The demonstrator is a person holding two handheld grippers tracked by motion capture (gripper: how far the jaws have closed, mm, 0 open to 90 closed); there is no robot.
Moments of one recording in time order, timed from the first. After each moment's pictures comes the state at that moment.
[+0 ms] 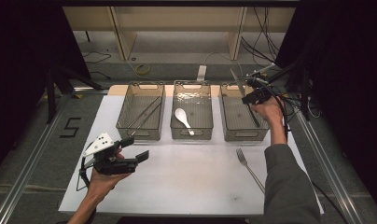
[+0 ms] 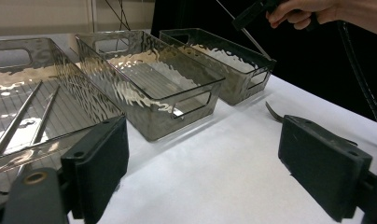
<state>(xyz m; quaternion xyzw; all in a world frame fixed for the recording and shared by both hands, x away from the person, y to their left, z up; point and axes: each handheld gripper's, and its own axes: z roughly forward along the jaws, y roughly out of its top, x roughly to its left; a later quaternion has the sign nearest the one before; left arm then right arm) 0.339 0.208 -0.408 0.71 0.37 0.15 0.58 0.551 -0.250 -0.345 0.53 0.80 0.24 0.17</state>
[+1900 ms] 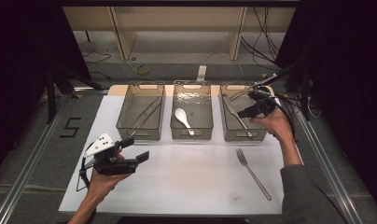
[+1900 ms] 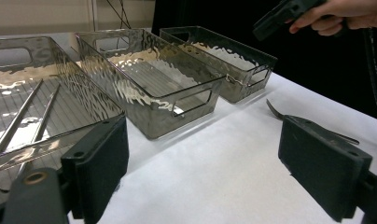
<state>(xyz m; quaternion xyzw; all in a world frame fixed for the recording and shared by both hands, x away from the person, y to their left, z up) 0.338 0.207 -0.408 0.72 0.36 0.16 0.57 0.504 -0.248 -0.347 0.49 0.83 0.24 0.15</state>
